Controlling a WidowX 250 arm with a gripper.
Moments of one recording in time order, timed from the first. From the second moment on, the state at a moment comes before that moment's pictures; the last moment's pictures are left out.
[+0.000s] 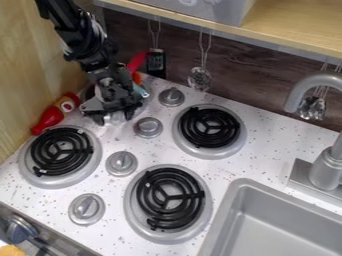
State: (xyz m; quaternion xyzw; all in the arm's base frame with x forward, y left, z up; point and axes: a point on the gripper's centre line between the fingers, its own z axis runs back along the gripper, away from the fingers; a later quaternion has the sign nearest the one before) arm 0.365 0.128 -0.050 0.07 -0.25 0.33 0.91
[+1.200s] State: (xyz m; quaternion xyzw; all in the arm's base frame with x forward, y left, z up) arm 0.334 0.076 -0.003 0.11 -0.21 0.38 0.89
